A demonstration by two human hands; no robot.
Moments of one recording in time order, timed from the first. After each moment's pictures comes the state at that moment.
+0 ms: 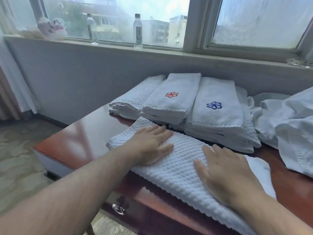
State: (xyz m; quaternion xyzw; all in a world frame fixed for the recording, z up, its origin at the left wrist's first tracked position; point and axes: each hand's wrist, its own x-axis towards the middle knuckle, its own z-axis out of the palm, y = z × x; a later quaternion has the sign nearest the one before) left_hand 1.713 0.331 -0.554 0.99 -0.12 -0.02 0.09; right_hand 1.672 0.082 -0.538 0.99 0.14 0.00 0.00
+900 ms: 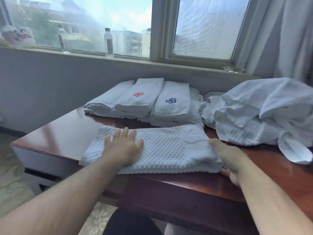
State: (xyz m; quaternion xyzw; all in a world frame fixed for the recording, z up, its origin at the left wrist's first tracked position) left_hand 1.637 0.266 -0.556 0.99 0.07 0.01 0.11; right_hand 1.615 -0.038 -0.522 0.77 -0.18 -0.05 -0.60
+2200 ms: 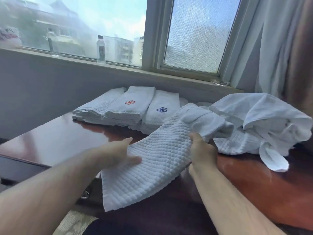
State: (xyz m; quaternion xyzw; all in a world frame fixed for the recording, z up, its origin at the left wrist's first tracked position) left_hand 1.640 0.273 -0.522 0.99 -0.02 -0.07 0.14; right_hand 1.631 0.030 -0.514 0.59 -0.12 0.22 -0.77
